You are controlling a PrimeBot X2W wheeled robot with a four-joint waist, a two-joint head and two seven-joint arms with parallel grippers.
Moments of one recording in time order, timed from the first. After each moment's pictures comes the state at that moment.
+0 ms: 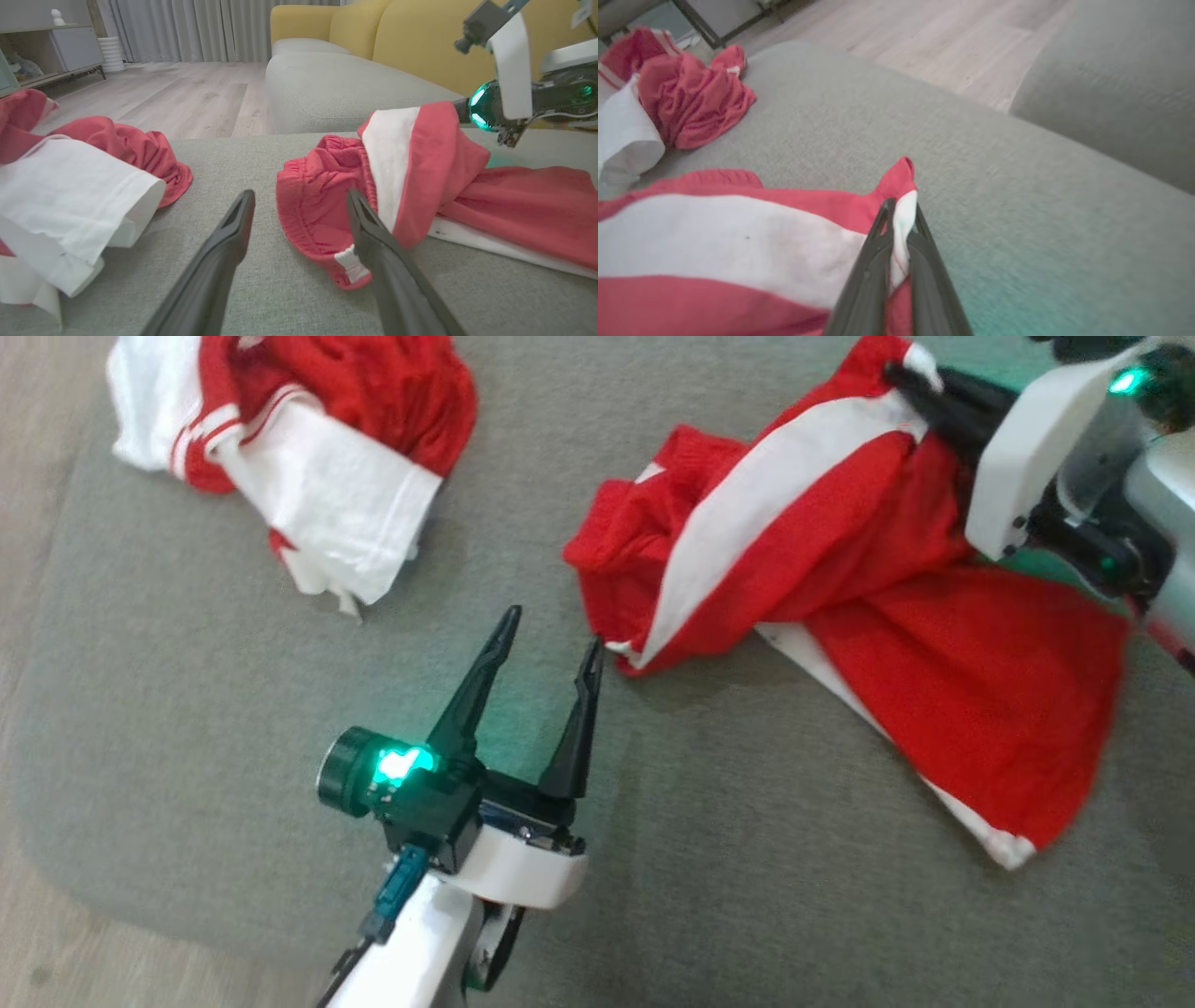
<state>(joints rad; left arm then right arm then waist) -0.27 0.05 -0.52 0.14 -0.18 0.09 -0.26 -1.20 -0.63 1.27 0.57 1.13 0.13 0.14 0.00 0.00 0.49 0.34</state>
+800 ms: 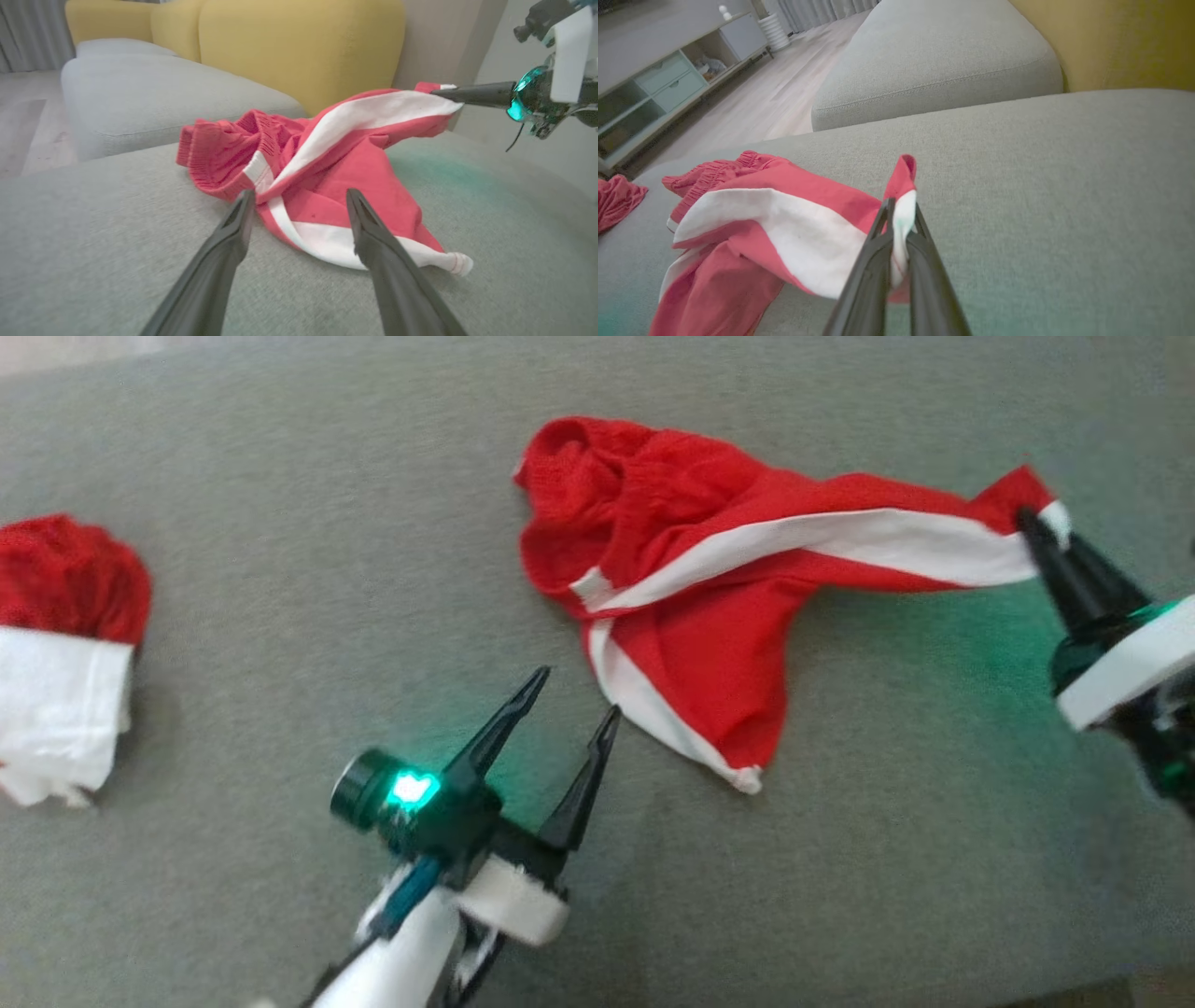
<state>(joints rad) -0.25 0.10 -0.53 0.24 -0.12 -0.07 -0.24 -0.70 -0.79 0.99 0.41 1.21 0.13 -0.25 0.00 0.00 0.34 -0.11</state>
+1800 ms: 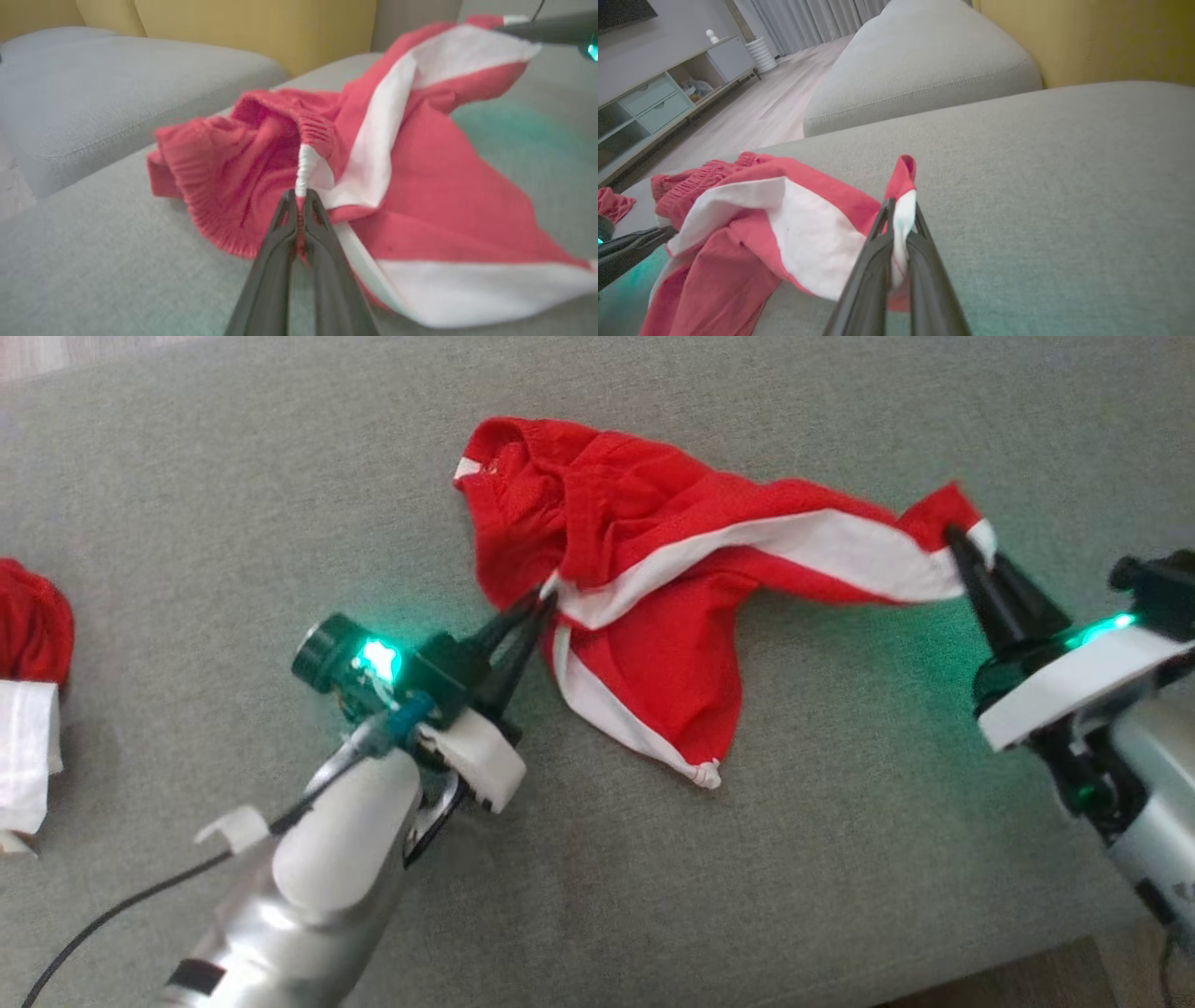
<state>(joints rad) -0.59 0.15 -0.62 0.56 -0.13 -0.12 -0.13 -0.56 -0.58 0.74 0.41 0.96 0.13 -0.23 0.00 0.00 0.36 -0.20</state>
